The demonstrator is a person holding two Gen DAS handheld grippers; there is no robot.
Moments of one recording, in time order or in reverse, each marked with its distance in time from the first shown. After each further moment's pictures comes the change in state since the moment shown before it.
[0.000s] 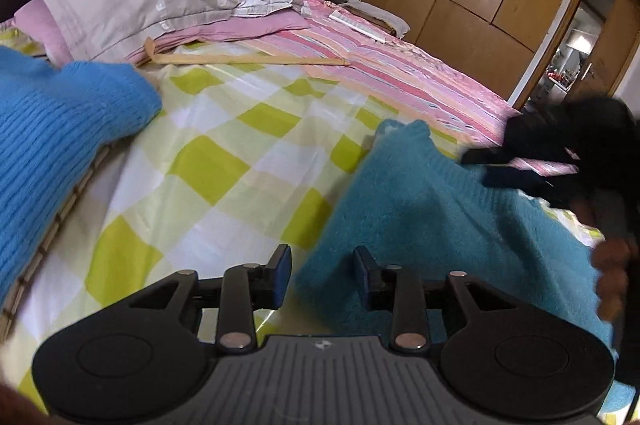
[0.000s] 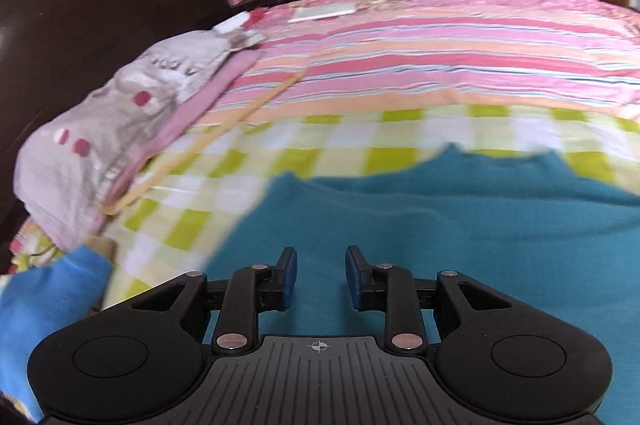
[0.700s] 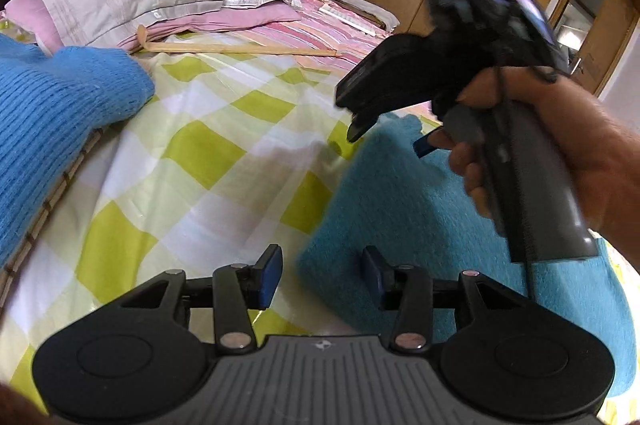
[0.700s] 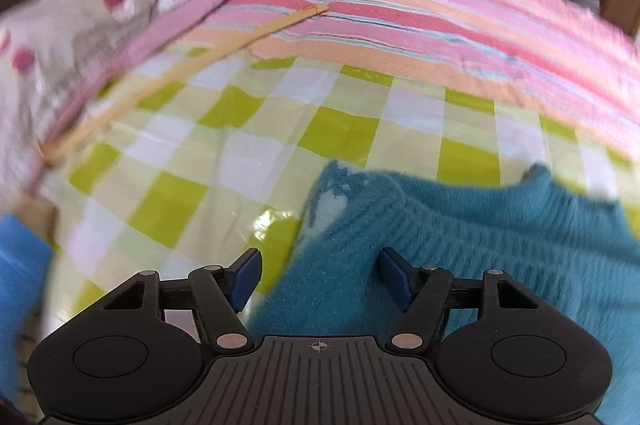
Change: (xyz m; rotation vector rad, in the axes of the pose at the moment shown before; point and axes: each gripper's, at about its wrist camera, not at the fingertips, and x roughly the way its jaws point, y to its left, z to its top) left arm 0.003 0.007 -0.008 0.014 0.015 -0.042; right arm 0.104 0.083 0.018 -0.255 0.195 -0.294
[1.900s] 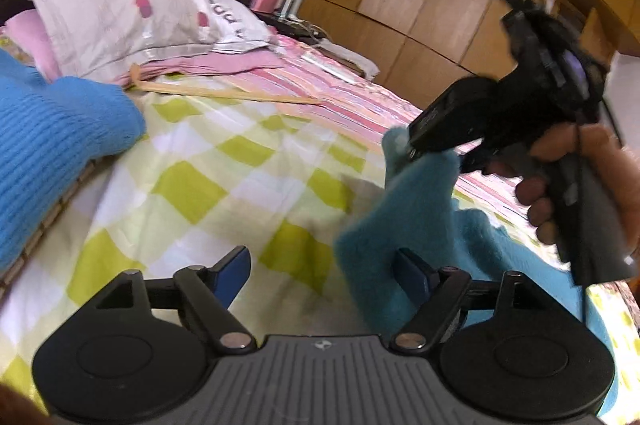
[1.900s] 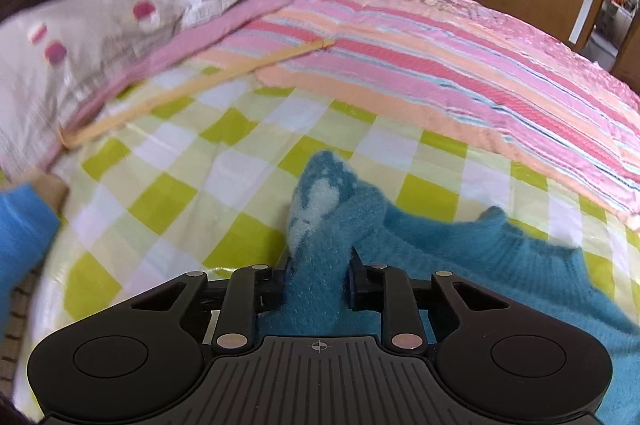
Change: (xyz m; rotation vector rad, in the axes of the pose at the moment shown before) left arm -0.019 -0.001 -0.005 -0.010 -0.157 -0.089; right arm -0.055 -0.057 -0.006 -0.027 -0.110 0.093
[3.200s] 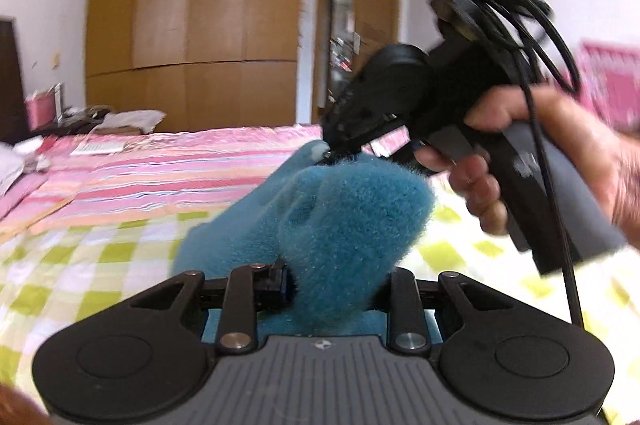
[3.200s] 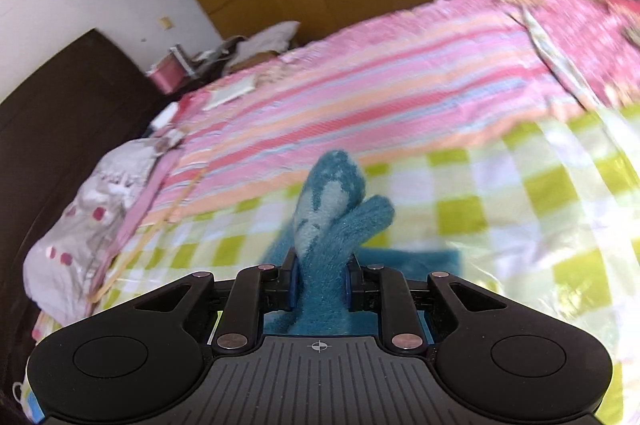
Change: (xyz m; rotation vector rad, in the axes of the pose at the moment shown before) left arm 0.004 -0.292 -0.072 0.611 -0.029 -0.340; right arm -0.130 -0.307 -0.120 0.571 -0.193 0.132
